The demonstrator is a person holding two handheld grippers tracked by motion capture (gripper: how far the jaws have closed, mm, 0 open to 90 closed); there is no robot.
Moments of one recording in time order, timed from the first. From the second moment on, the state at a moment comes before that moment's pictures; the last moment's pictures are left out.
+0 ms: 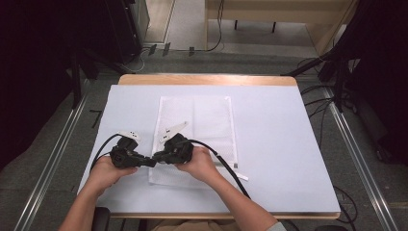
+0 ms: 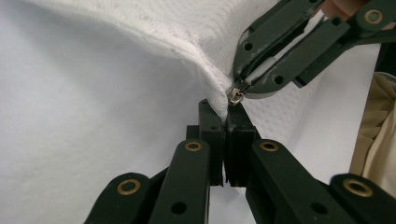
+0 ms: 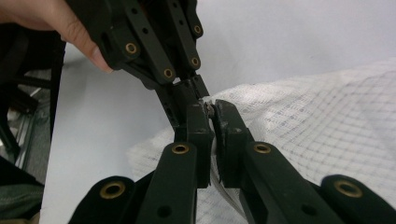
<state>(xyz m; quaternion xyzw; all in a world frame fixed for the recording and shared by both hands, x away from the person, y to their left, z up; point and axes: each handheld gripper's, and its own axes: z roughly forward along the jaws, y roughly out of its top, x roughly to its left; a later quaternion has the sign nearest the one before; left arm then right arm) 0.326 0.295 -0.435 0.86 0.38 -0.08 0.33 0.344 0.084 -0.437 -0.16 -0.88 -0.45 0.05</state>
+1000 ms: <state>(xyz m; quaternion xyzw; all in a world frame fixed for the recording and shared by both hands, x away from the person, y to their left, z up) 0.326 0.294 -0.436 0.87 0.38 -0.09 0.32 0.340 0.082 -0.442 -0.15 -0.89 -0.42 0.04</state>
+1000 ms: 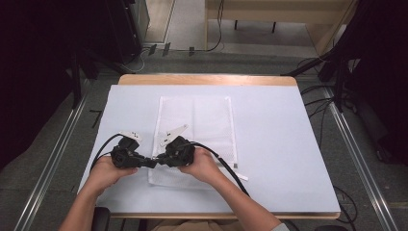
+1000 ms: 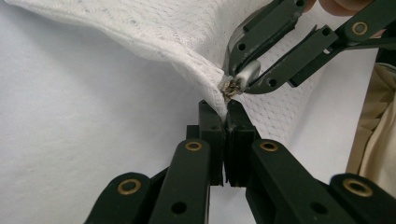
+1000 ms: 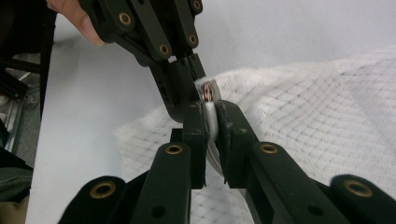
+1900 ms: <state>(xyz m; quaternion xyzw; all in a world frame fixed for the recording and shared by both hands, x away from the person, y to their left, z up) 0.324 0.297 -0.434 0.86 0.38 -0.08 0.32 0.341 0.083 -0.443 -0.17 -0.90 -0.40 0.03</state>
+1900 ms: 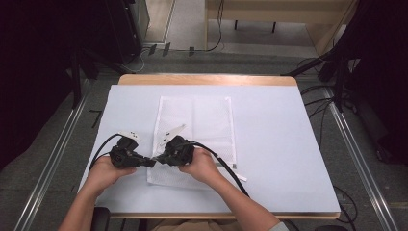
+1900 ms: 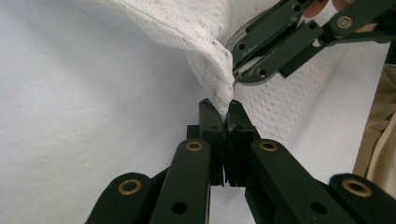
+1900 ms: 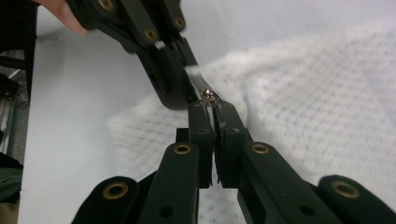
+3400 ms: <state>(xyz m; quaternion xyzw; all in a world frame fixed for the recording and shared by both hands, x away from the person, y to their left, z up) 0.323 0.306 -0.439 0.86 0.38 -0.09 0.33 0.350 0.019 -0.446 -0.20 -0.90 -0.38 0.03</state>
